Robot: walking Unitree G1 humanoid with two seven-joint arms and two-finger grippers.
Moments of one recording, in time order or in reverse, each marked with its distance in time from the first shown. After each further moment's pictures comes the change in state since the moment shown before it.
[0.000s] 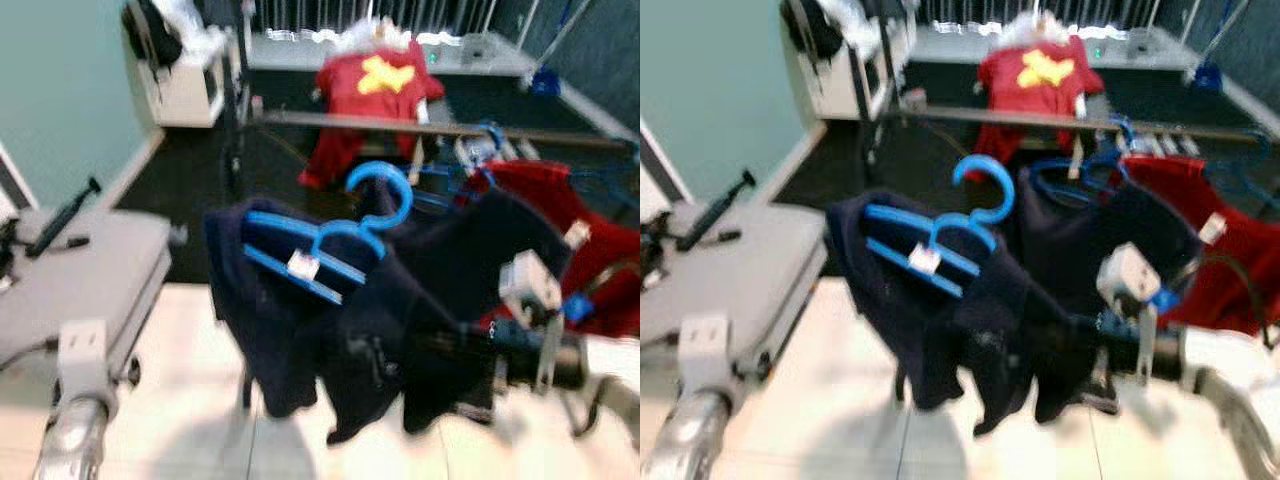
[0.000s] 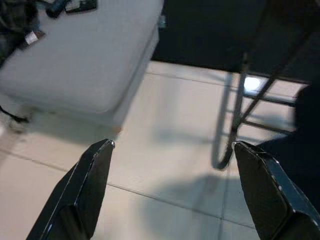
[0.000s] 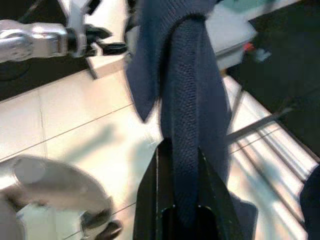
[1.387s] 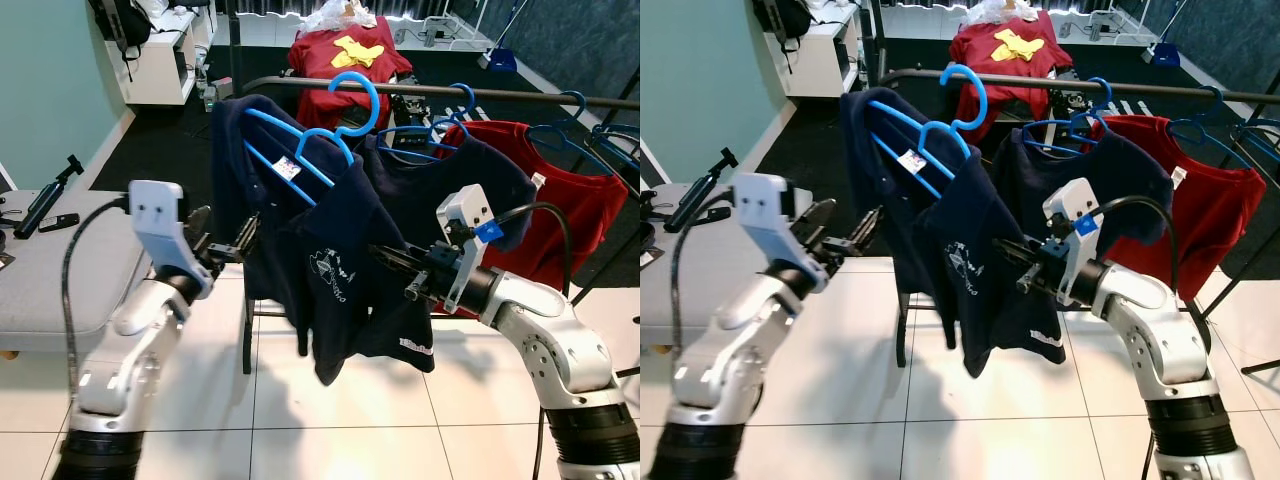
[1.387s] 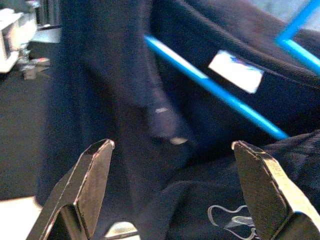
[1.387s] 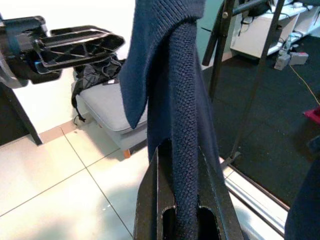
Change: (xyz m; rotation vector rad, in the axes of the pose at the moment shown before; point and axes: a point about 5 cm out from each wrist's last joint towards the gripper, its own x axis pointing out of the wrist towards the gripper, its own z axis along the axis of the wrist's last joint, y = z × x) left arm -0.042 -0.125 0.173 -0.264 -0.535 -0.632; right arm 0.071 -0.037 0.045 -0.089 -0.251 -0.214
